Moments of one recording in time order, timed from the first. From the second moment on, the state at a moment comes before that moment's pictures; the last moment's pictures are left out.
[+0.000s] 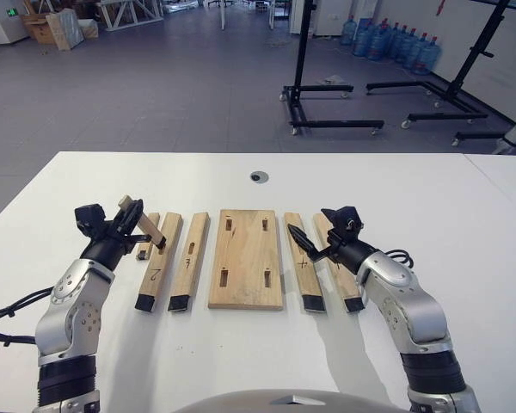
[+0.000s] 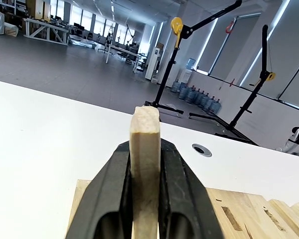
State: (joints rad) left arm -0.02 0.33 0.34 -0.14 -0.60 0.34 -0.33; right arm -0.07 -0.28 0.03 -0.28 0.27 0.51 0.38
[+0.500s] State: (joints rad) left arm 0.00 0.30 0.31 -0.12 -0.50 0.29 -0.35; right arm -0.07 -0.29 0.04 -0.28 0.27 0.51 0.38
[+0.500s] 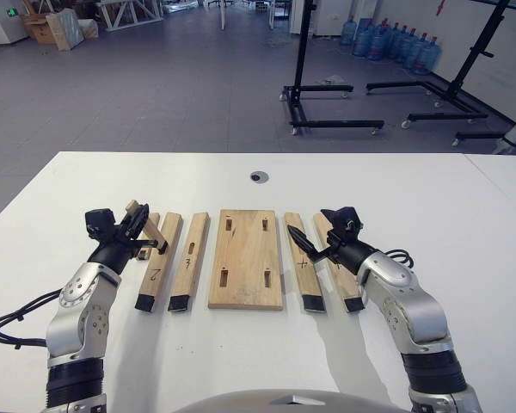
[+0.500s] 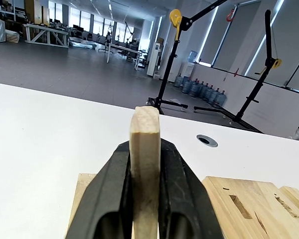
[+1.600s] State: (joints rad) left arm 0.01 0.28 0.34 -0.26 -0.55 0.34 -0.26; right arm -0.05 -0.27 0.06 -0.29 0.27 0.51 0.37
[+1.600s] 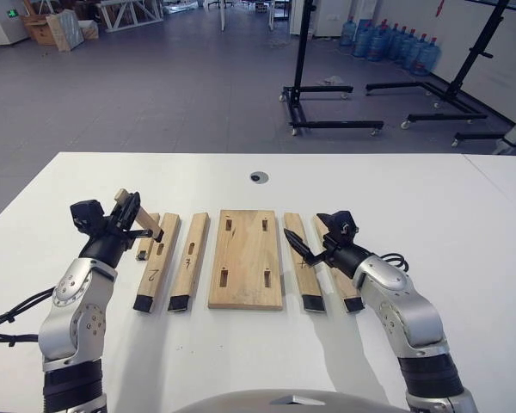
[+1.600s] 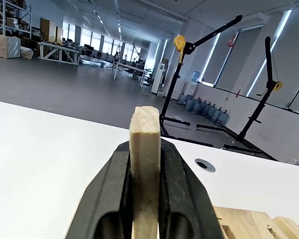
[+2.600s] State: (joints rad) left arm 0.04 0.23 0.31 -0.14 -0.46 0.22 -0.27; right arm -0.04 -0.28 0.06 -0.29 0.27 0.51 0.38
